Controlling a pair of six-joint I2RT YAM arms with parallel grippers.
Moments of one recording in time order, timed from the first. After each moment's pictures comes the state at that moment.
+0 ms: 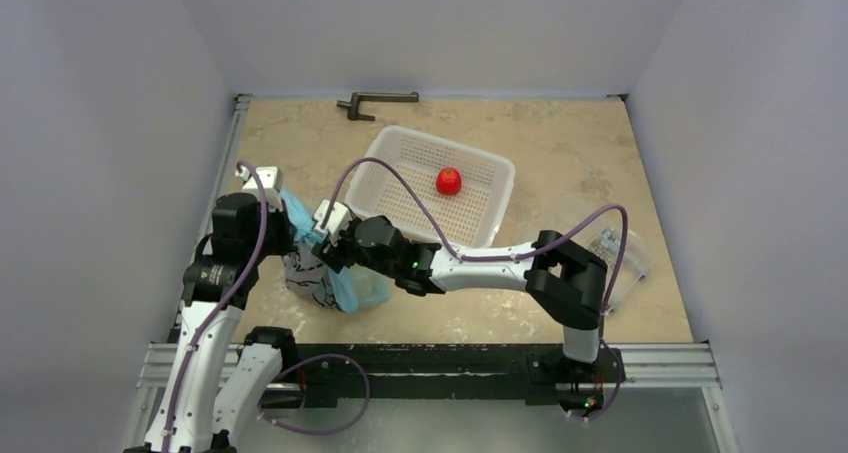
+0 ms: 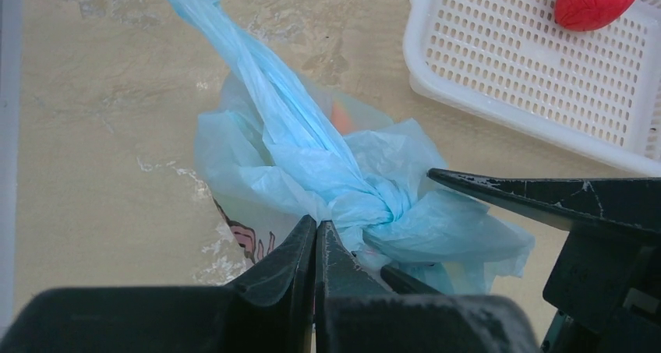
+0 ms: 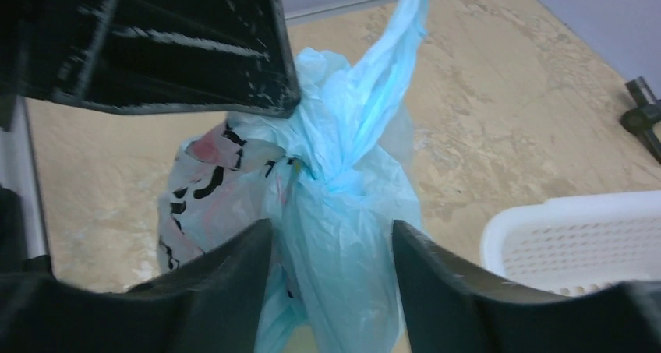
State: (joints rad) left arm -0.08 0.68 0.83 -0.76 0.04 -0.14; right arm 1.22 1.87 1.25 0.43 0.15 -0.09
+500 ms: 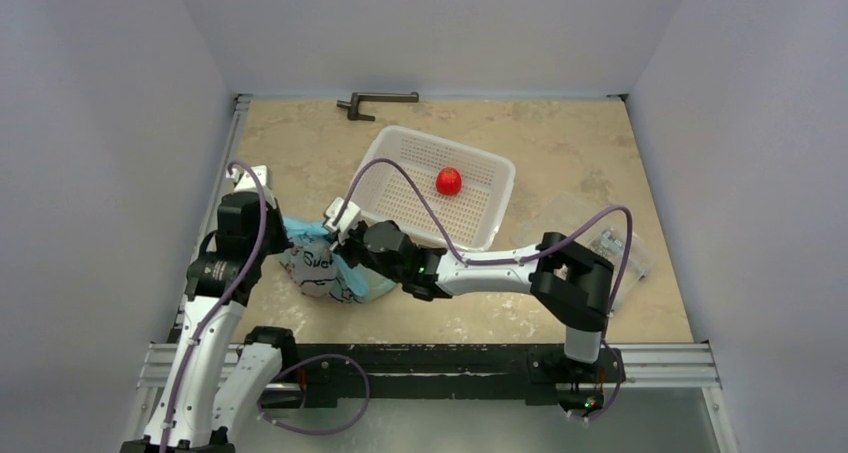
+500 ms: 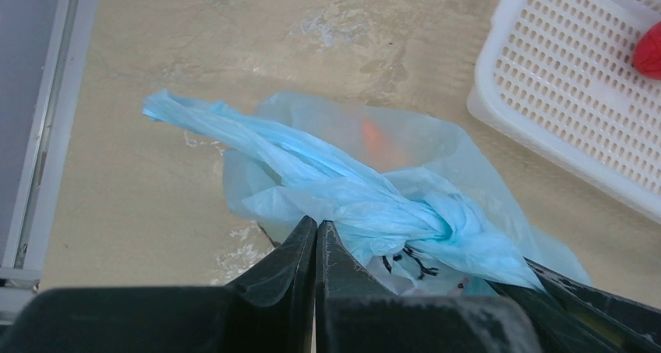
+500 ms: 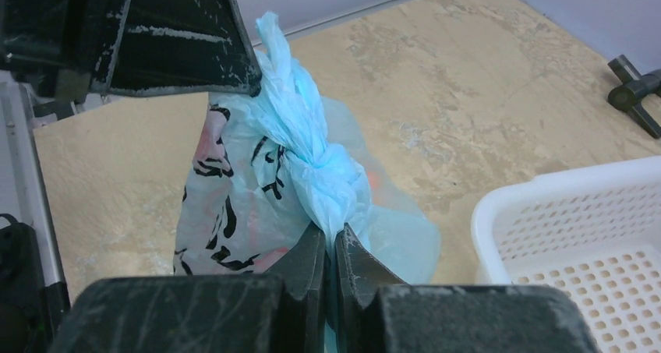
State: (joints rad) left arm -0.09 0.70 0.83 -0.77 -0.13 -0.21; right arm 1.22 1.86 1.19 0.51 0.25 -0.04
